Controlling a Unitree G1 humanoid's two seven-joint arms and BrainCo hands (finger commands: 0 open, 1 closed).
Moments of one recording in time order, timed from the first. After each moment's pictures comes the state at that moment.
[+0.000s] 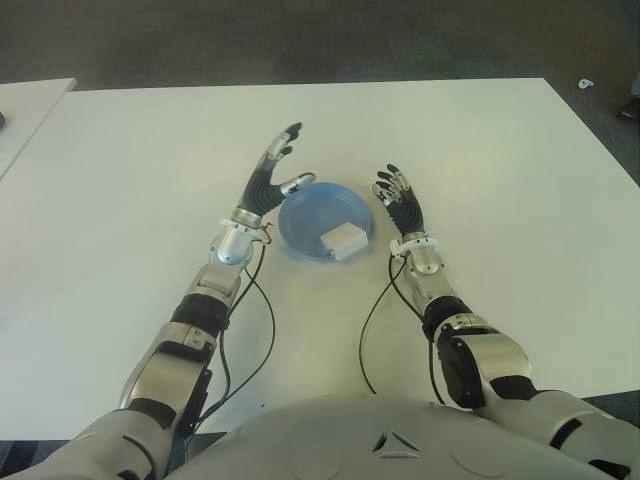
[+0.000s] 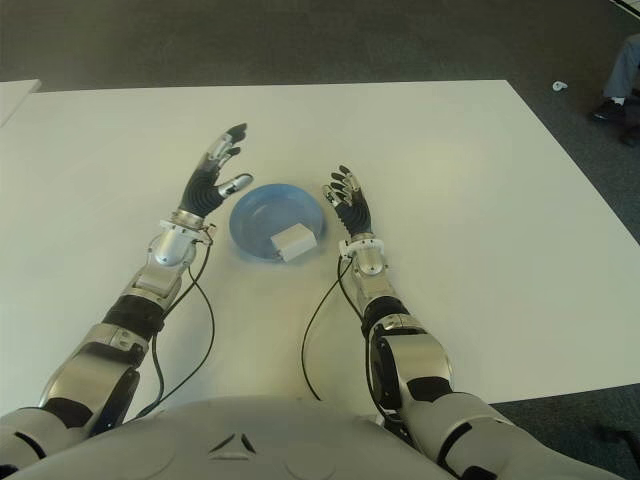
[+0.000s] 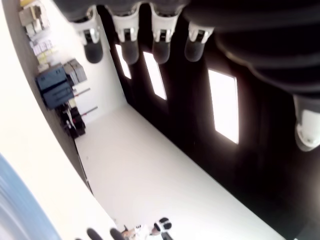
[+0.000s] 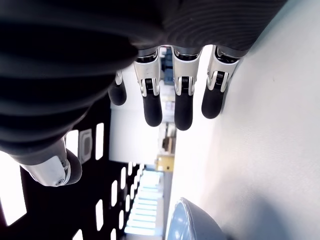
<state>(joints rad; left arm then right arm) -0.34 0.23 -0.16 0.68 0.04 -0.76 0.02 -0.47 -0.02 -0.07 1.14 -0.11 -0.65 -0.05</state>
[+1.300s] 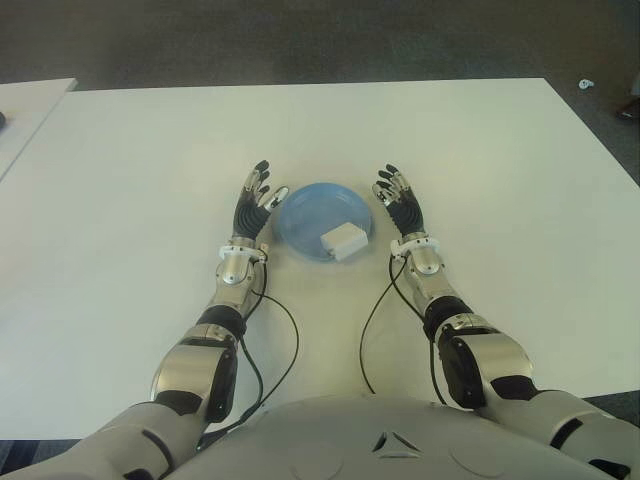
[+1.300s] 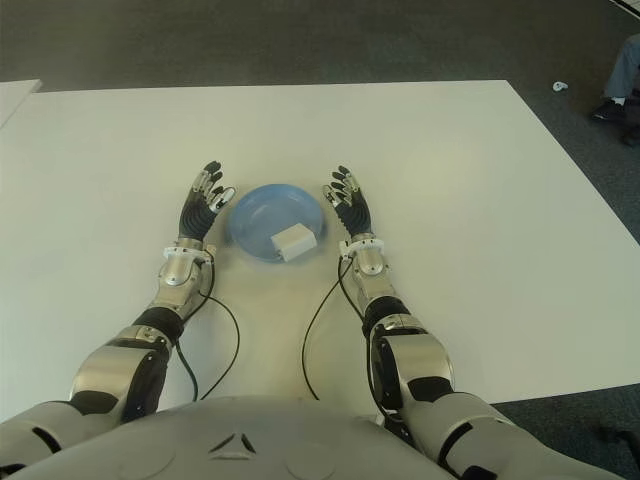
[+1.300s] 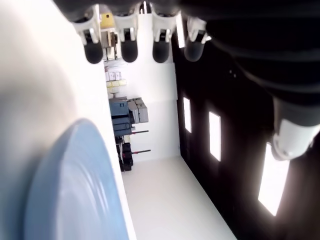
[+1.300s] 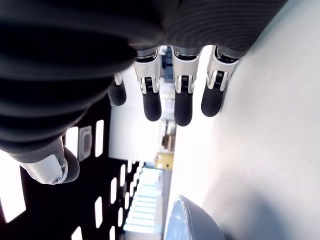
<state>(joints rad) -0.37 0.08 0.05 1.09 0.00 -0.83 0.03 -0.47 -0.03 -0.06 1.14 -0.11 -0.65 -0.05</state>
